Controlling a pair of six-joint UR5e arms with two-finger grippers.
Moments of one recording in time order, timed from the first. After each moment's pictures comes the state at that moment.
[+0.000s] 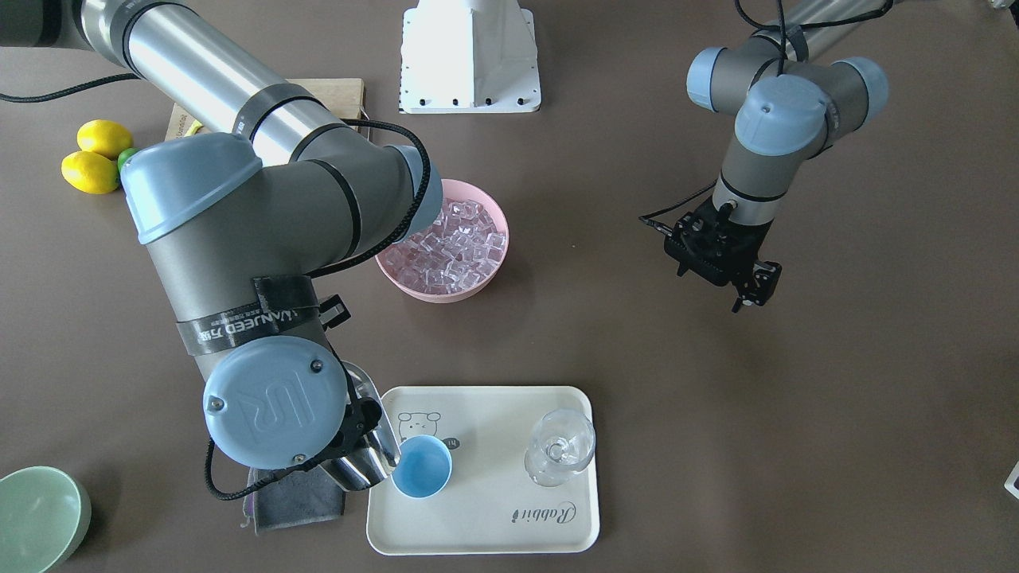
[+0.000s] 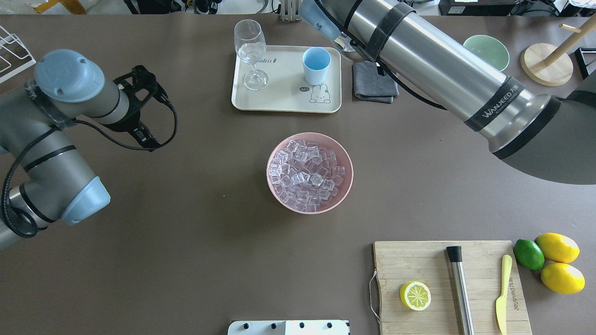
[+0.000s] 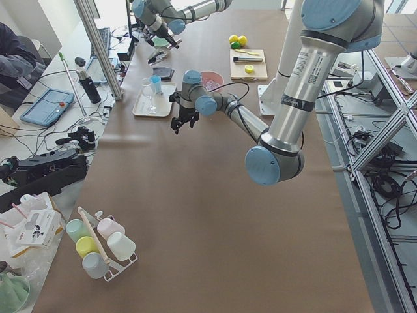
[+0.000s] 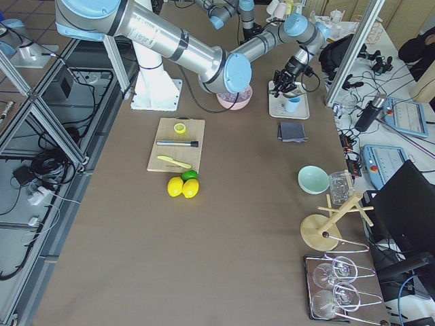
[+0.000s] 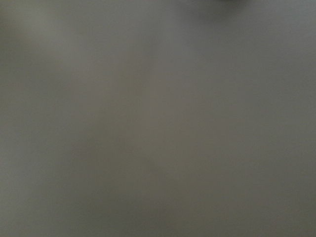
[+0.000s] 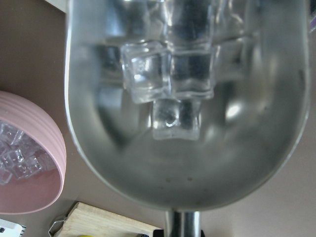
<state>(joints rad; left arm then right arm) -0.79 -1.95 -1.74 -1.71 -1.87 -0.15 0.95 -0.30 0.86 -2.35 2.17 -0.21</state>
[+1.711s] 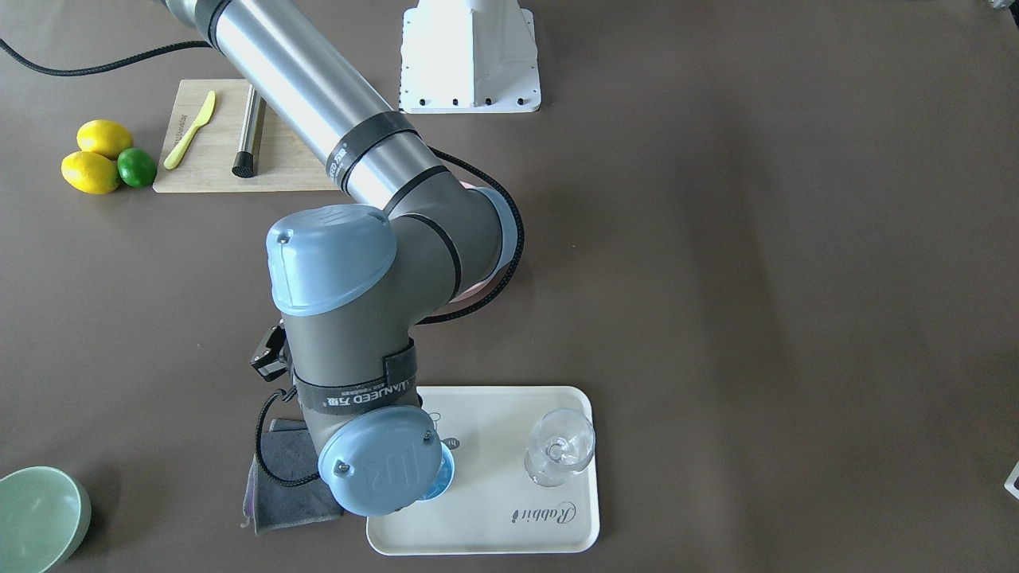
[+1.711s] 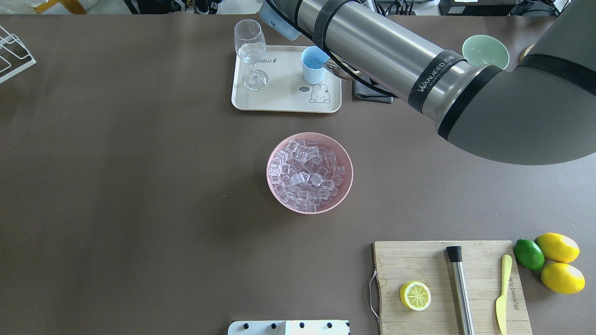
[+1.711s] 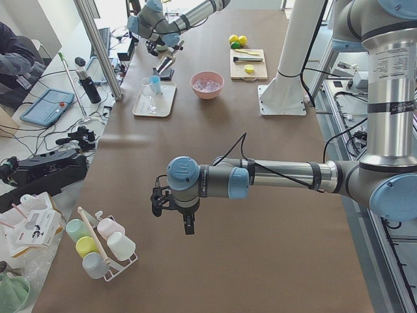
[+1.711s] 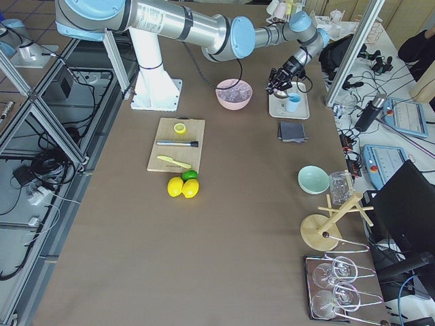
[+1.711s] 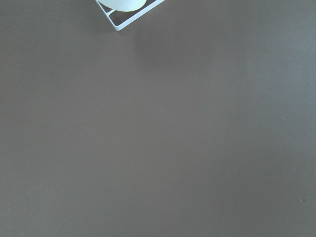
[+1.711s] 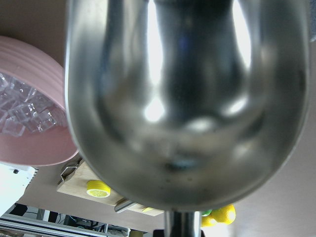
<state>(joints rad) -1.59 -1.48 -1.69 -1.58 -2.40 -0.15 0.91 -0.04 0.35 -2.38 2.12 -0.39</state>
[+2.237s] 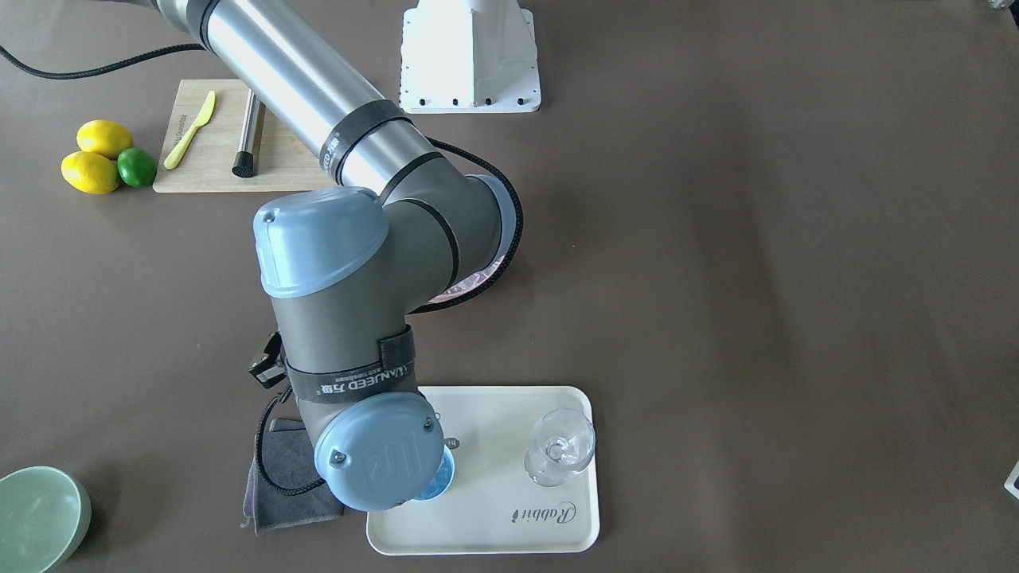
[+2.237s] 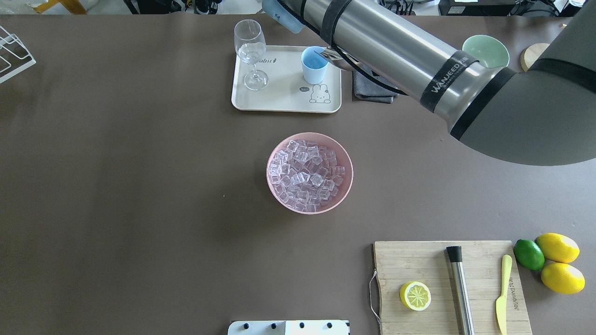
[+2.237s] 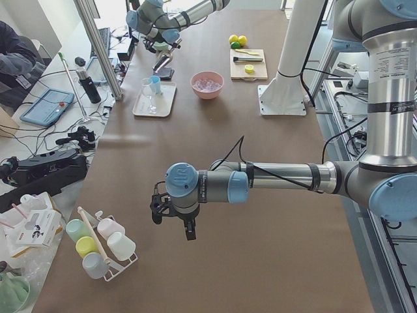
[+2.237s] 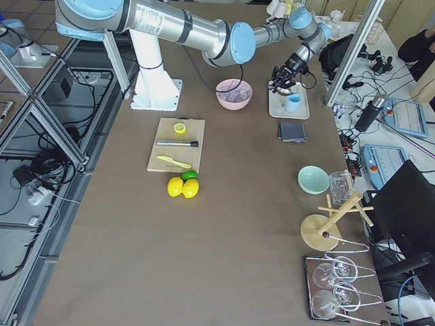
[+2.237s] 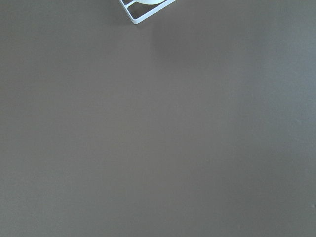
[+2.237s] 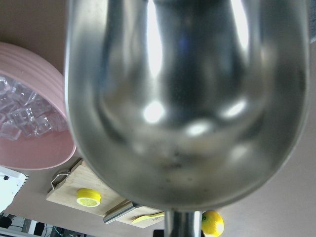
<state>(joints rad) -1.61 -1.49 -1.66 -1.56 -2.40 -0.16 0.92 -0.08 0.47 -2.38 2.10 -0.39</state>
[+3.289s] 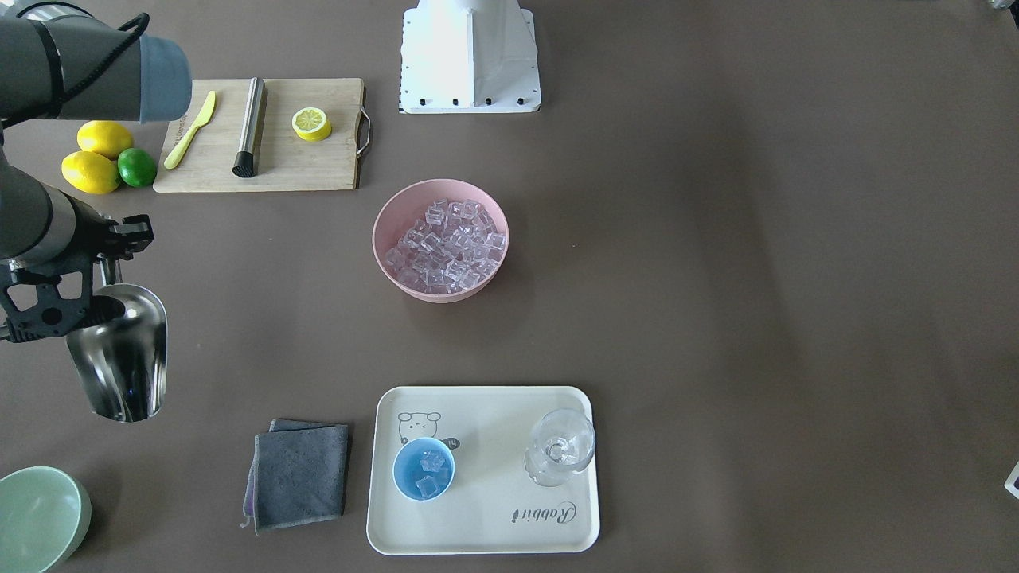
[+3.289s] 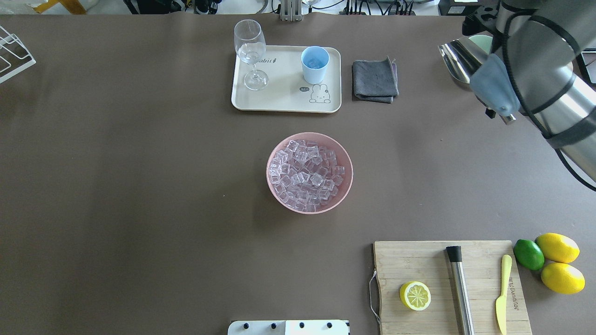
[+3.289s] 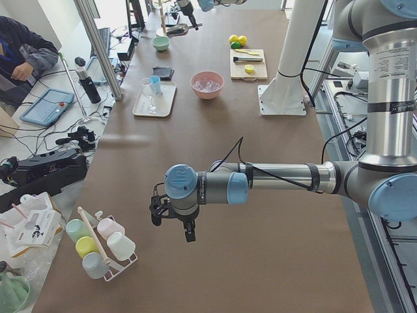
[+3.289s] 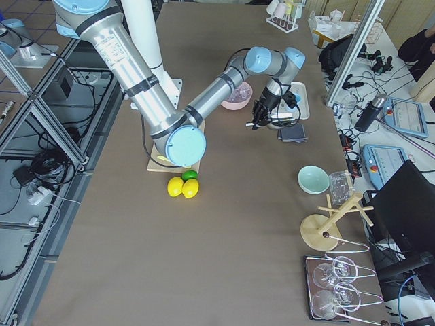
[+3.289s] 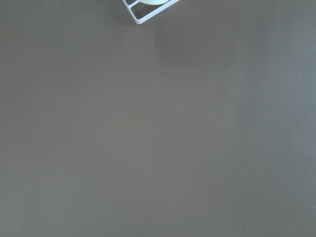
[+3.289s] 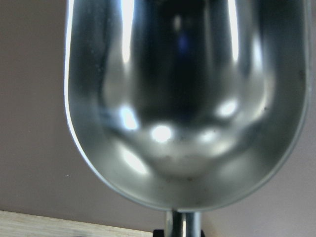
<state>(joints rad) -1.61 -1.49 -1.65 -1.56 -2.40 -0.15 1.07 -0.97 1.72 -2.37 2.21 0.07</state>
